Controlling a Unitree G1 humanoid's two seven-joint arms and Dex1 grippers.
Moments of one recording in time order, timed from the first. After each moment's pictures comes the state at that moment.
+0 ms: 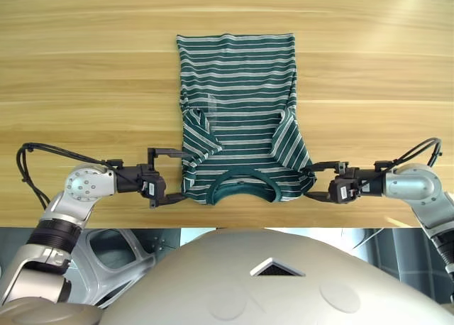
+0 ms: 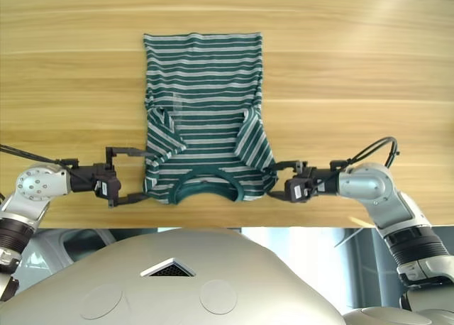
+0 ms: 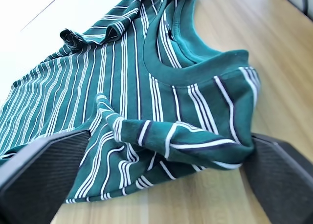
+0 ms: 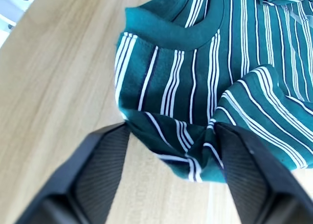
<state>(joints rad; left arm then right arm) 0.16 0.82 -0.31 0.28 -0.02 -0.87 -1.01 0.22 -0.96 0.30 0.07 -0.04 -0.63 1.00</state>
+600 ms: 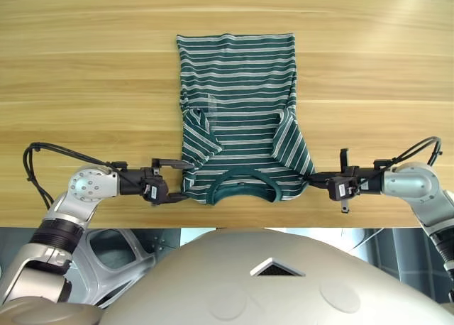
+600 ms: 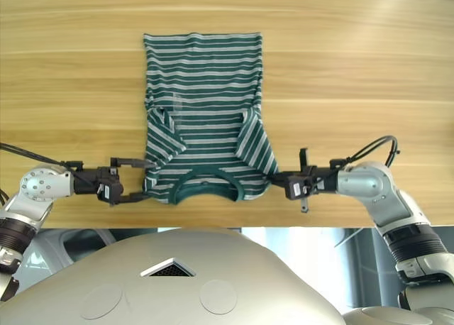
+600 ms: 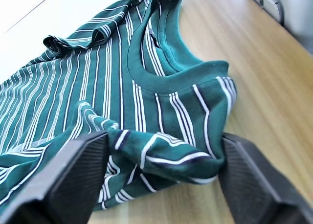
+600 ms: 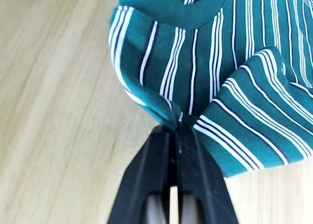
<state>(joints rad) 0.16 0.83 -0.35 0.27 -0.05 -0.87 -1.05 0.20 -0.95 0.30 0.10 -0.07 -0.62 0.99</state>
